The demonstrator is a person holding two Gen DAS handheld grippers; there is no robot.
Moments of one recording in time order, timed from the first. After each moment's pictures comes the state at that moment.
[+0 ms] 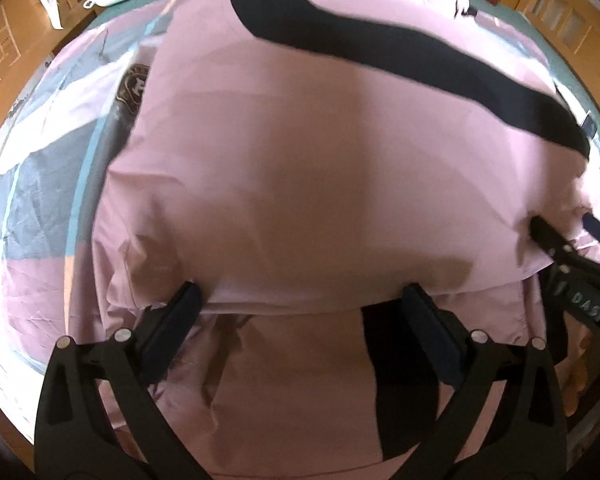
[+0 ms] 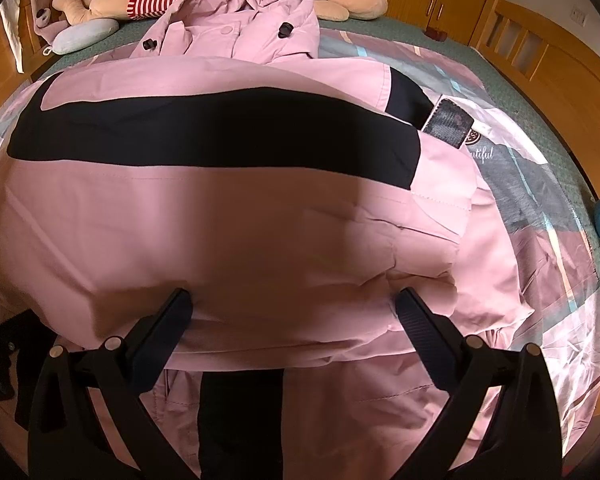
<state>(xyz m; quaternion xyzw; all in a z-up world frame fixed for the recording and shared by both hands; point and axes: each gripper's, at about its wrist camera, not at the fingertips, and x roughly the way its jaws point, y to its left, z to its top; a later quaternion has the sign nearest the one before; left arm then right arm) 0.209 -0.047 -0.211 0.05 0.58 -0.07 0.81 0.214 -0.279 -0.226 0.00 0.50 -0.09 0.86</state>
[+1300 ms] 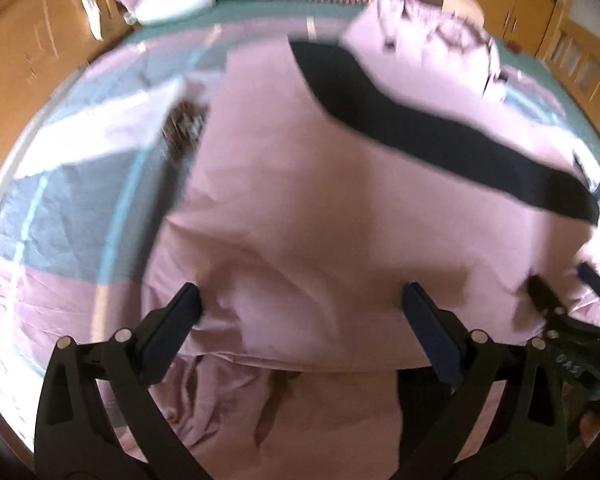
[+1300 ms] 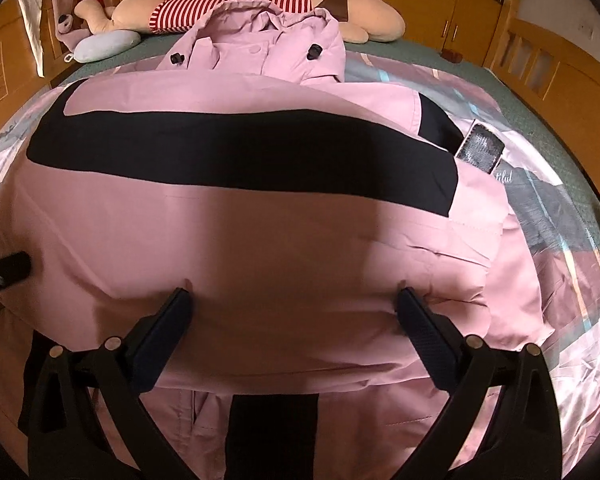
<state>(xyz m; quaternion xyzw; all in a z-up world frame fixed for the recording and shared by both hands) 0.229 -0.025 -0.196 0.02 0.52 -0.03 0.85 0.219 -0.260 -0.232 0.00 0.46 -0.05 0.89</state>
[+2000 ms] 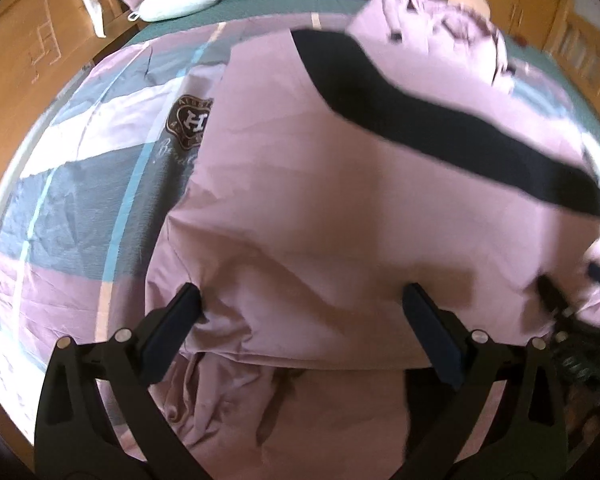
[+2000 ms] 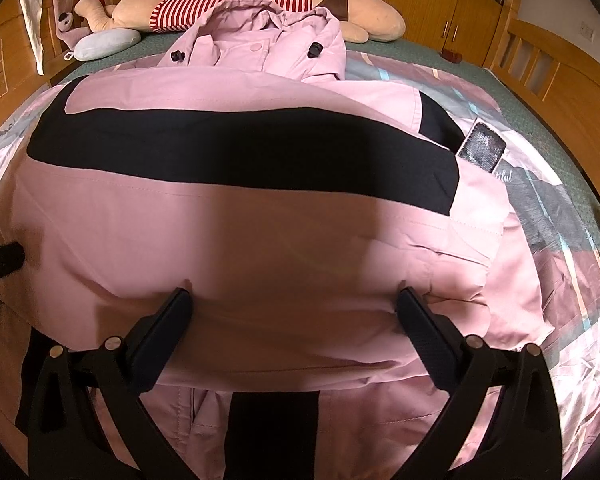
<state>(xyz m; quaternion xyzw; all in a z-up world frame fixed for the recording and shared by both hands) 0.226 -0.023 -0.193 0.01 0.51 -0.02 0.86 0.216 -0.261 -0.231 -0.01 0.46 -0.06 0.89</state>
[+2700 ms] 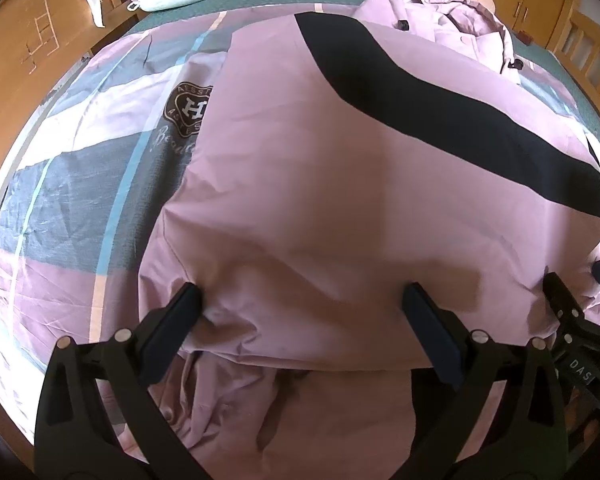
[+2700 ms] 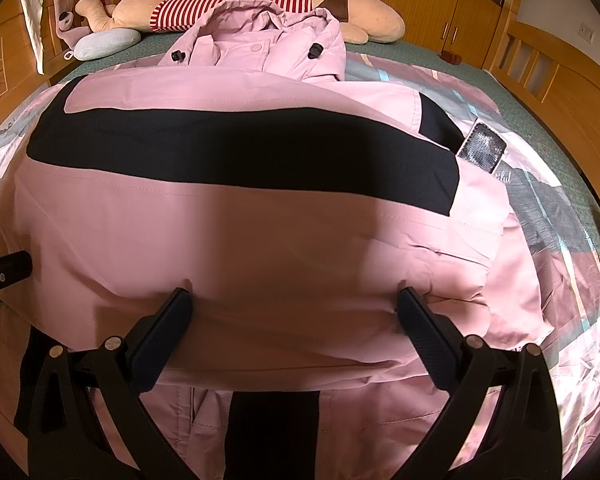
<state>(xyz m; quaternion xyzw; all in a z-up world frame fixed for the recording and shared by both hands) 0.230 -0.020 -0.205 0.02 0.53 -0.01 0.85 0.215 -0.261 -0.230 -0.01 0.46 -0.06 0.89</state>
